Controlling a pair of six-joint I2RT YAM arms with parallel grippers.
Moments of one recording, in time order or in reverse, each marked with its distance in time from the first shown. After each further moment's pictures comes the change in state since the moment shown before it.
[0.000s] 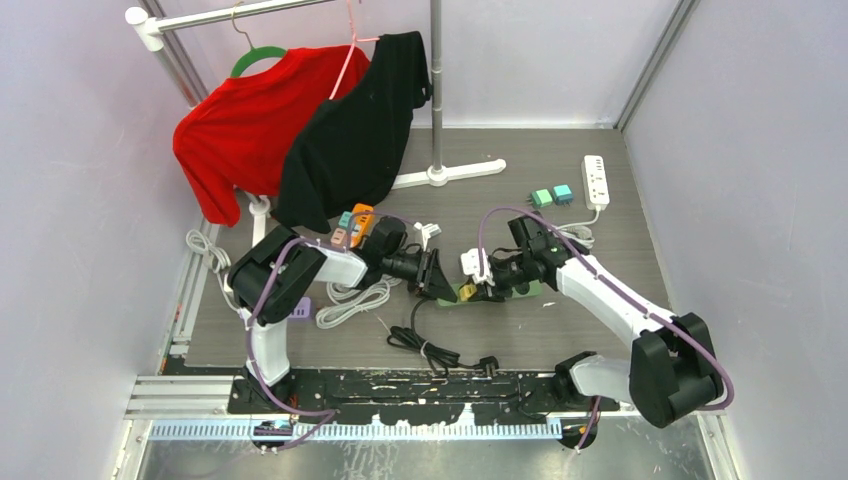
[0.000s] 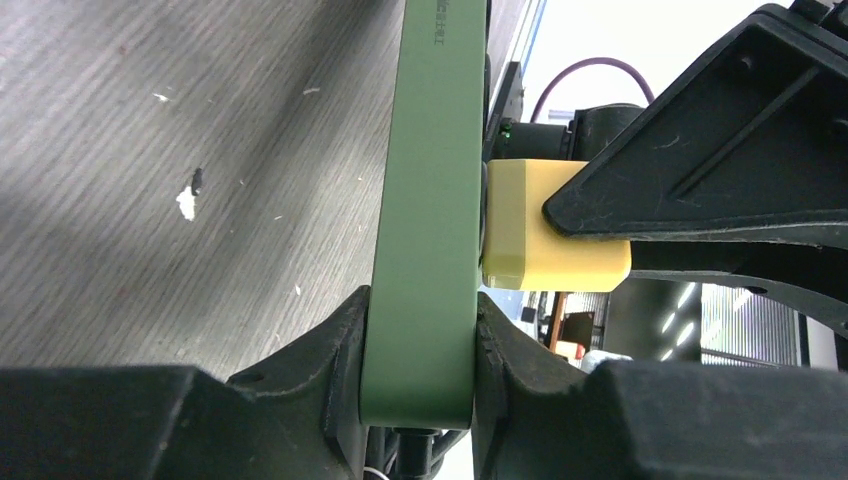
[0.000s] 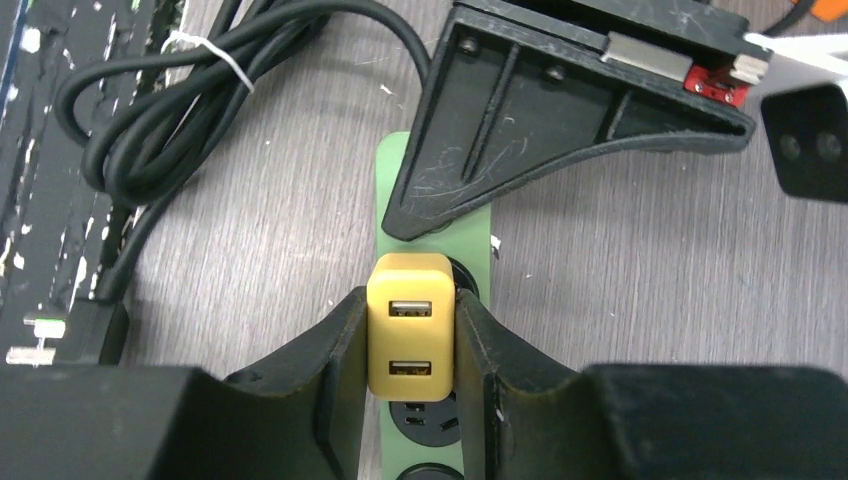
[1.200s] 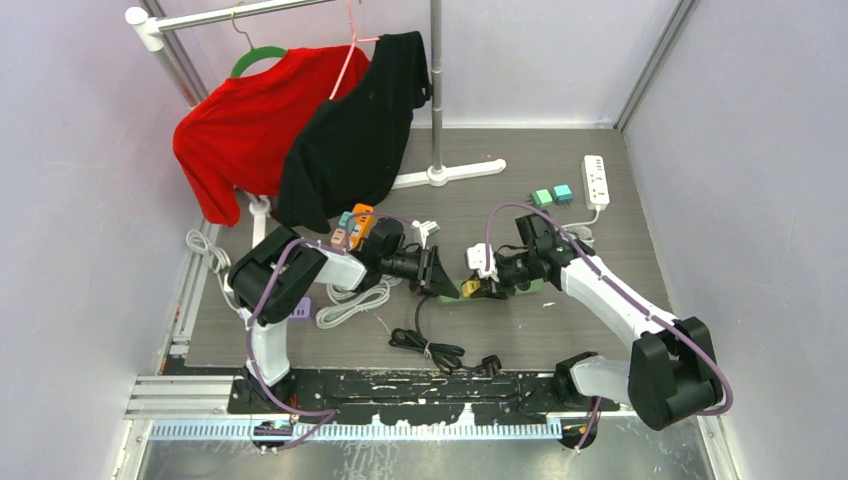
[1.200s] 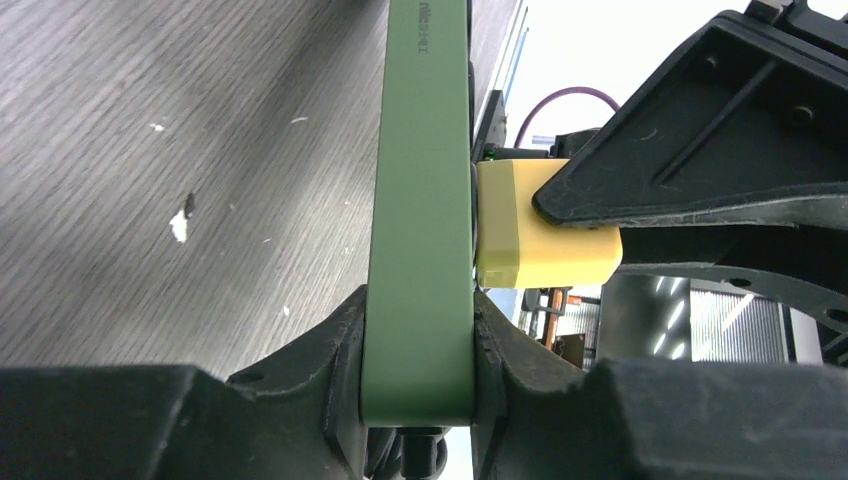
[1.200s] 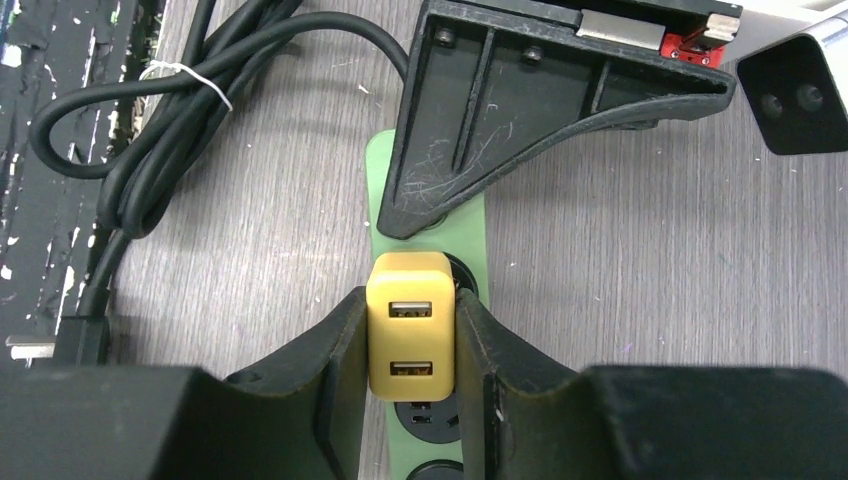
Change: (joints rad) left arm -0.002 0.000 -0.033 0.118 -0.023 -0.083; right arm -0.038 -0.013 -0.014 0.064 0.010 0.104
